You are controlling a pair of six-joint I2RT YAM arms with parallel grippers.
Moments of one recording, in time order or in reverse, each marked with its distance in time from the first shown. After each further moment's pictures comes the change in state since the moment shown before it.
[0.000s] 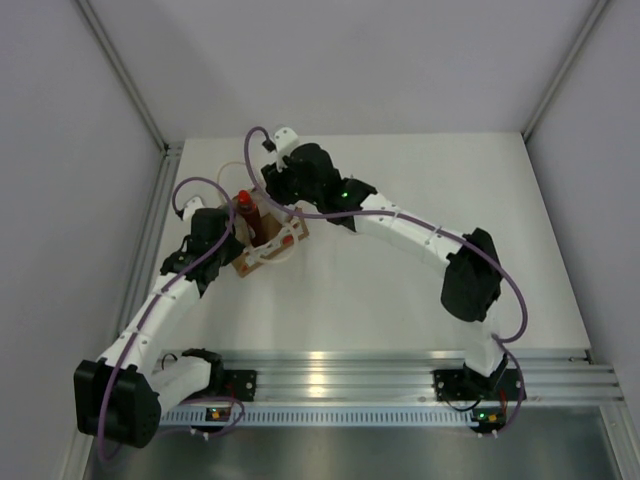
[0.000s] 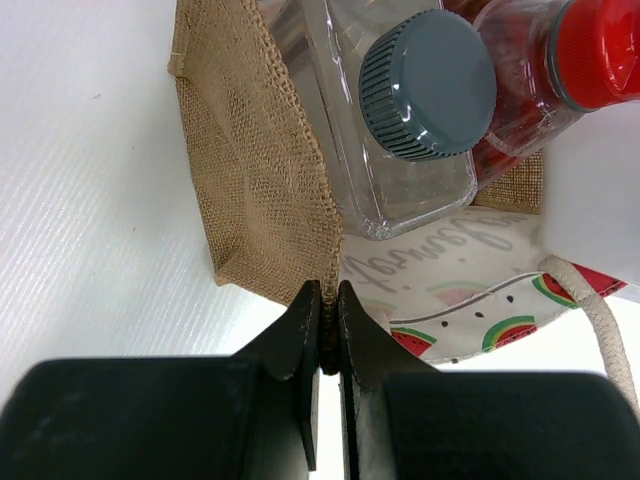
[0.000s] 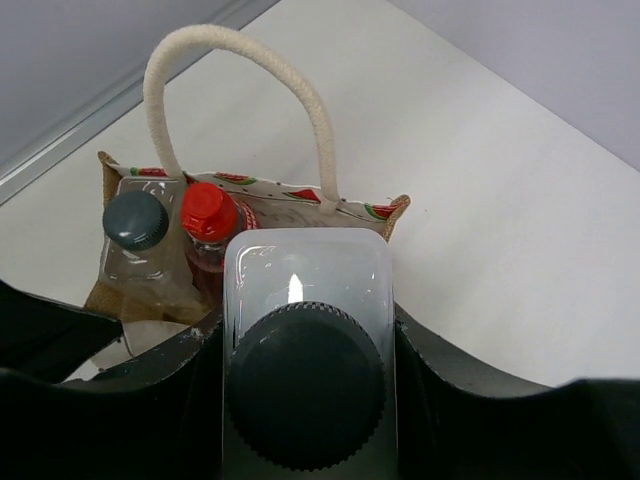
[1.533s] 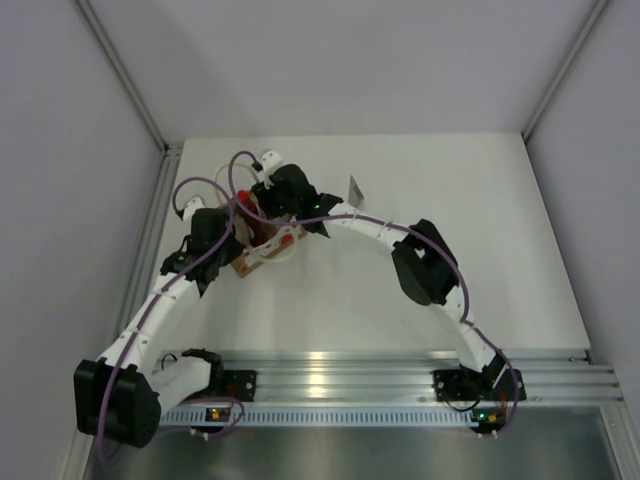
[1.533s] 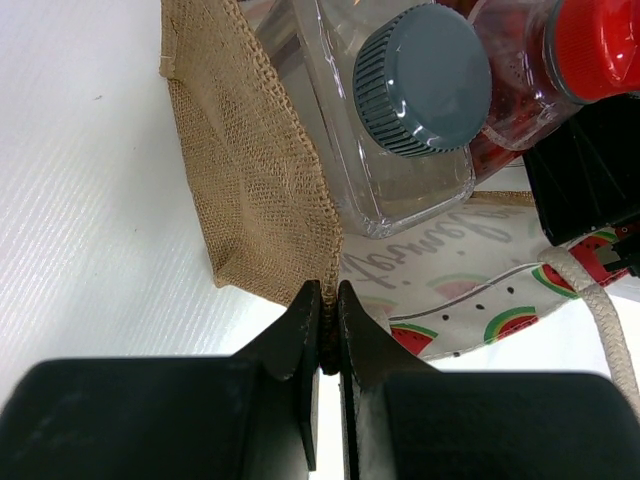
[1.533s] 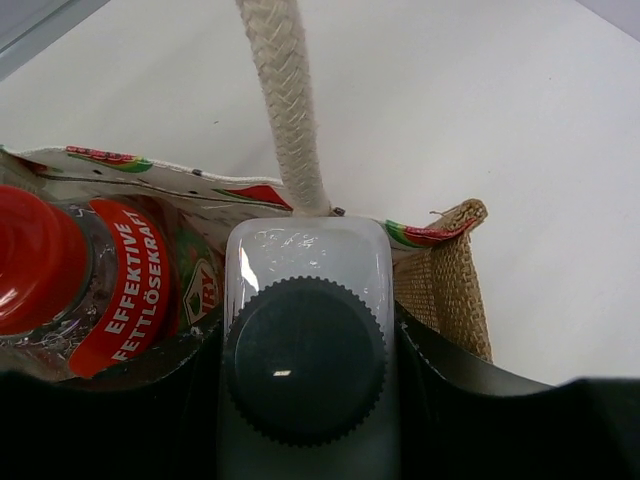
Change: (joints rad) left arm 0.000 0.003 0.001 0.000 -0.001 0.005; right arm -0.019 0.320 0.111 0.145 -0.009 0.008
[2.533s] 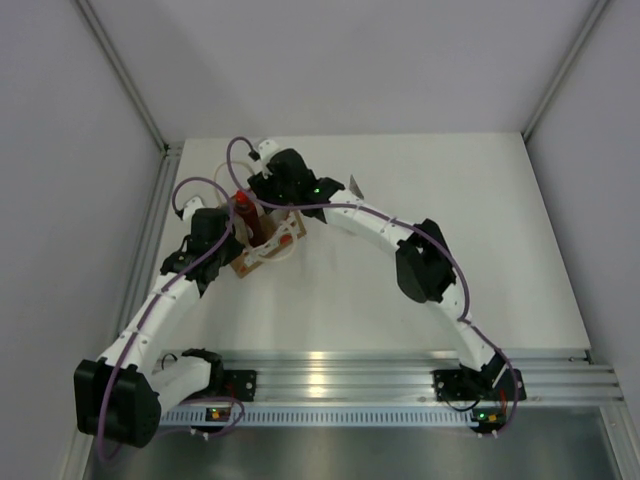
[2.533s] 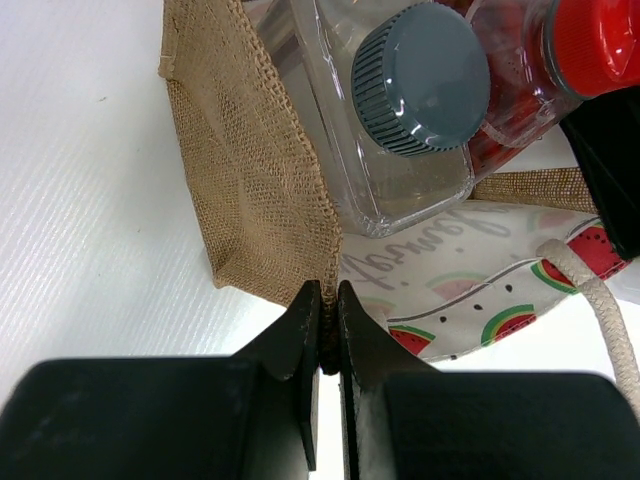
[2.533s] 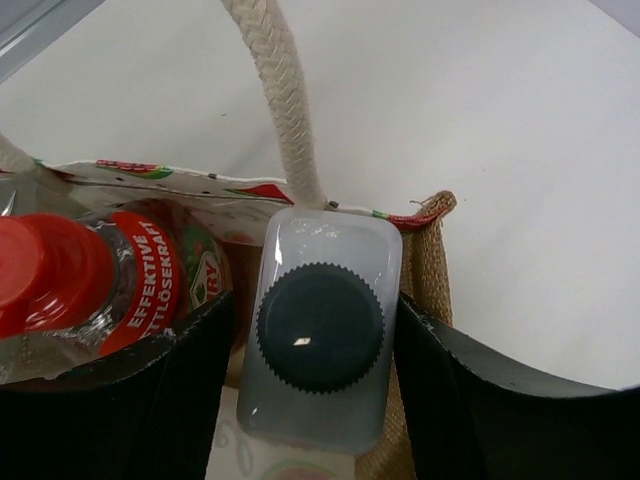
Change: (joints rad) left arm 0.000 0.000 0.000 -0.002 -0.006 0.000; right arm -0.017 0.021 0.195 -0.260 -0.055 -0.008
